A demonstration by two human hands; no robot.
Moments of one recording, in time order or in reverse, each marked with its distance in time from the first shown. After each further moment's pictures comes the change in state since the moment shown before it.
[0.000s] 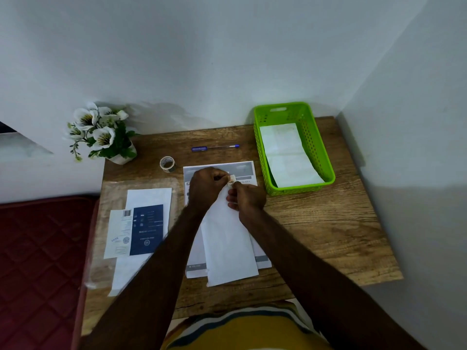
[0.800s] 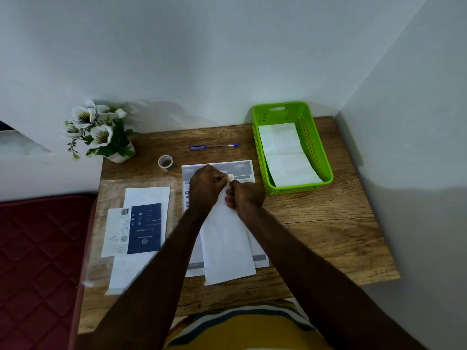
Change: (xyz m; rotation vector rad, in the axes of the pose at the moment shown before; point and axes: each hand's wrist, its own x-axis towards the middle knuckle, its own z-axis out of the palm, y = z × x) left_hand -0.009 0.000 0.008 0.095 0.089 0.046; right_hand 0.014 0.002 0.006 -0.036 -0.032 0.060
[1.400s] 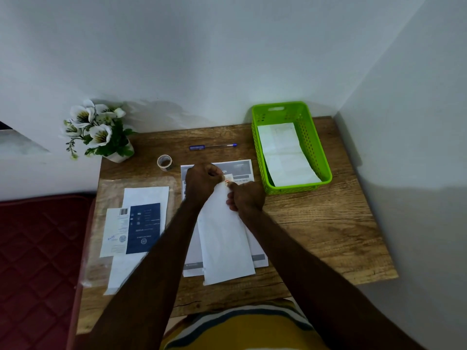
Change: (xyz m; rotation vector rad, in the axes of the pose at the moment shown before) left_hand 0.020 -0.002 -0.007 -0.089 -0.053 -0.108; right_hand -0.003 -0.002 -0.009 -0.134 0.031 -0.054
